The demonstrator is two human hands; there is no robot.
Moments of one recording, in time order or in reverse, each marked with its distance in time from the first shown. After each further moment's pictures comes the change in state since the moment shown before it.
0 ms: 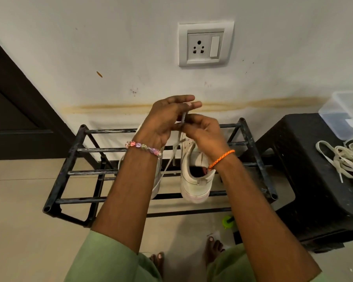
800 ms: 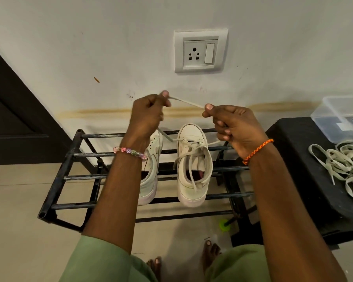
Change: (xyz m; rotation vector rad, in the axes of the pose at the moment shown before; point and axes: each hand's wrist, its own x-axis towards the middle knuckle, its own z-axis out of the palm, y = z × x) left_hand 0.007 0.002 -0.025 0.170 0.259 0.278; right_hand -0.003 -0.039 -0.057 0.089 0.049 0.090
